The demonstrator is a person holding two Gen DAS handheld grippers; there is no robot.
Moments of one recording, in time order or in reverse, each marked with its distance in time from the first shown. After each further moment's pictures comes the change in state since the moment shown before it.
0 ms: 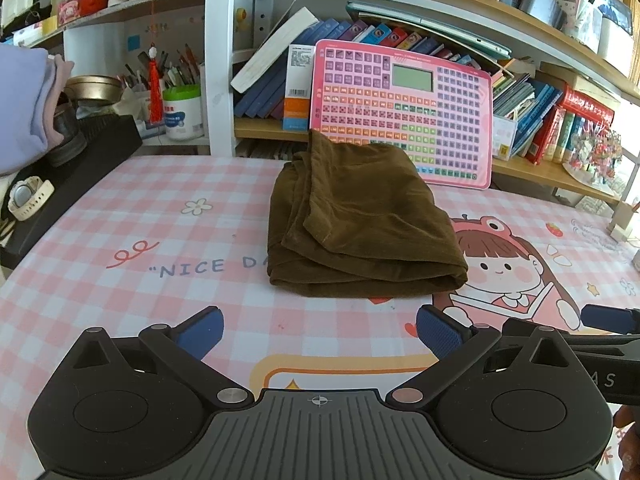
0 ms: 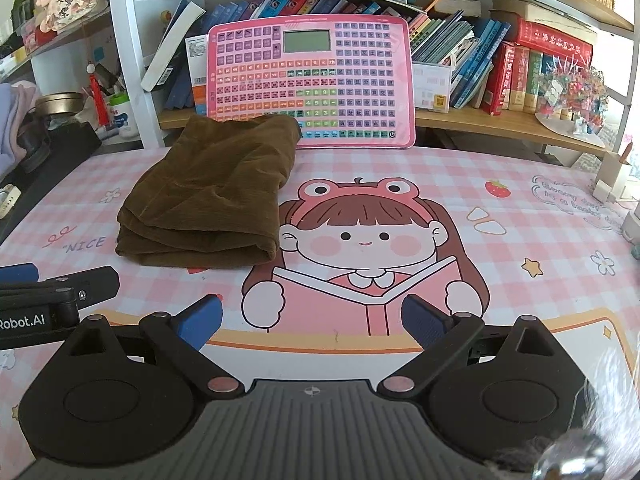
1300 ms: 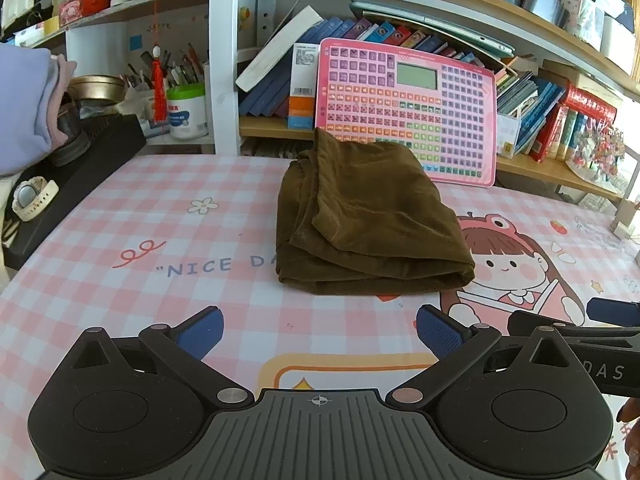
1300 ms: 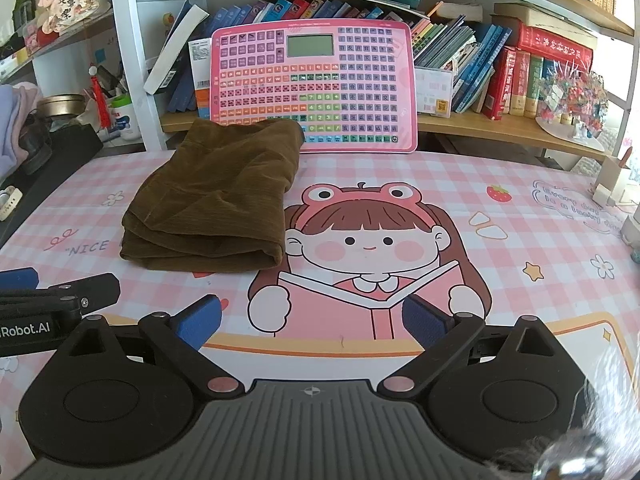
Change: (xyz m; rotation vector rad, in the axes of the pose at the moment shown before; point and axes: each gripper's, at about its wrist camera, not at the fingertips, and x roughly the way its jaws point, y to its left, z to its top) left arm -0.001 0.005 0.000 0.007 0.006 0.007; right arm -0.002 0.005 0.001 -0.003 -0.007 -0.001
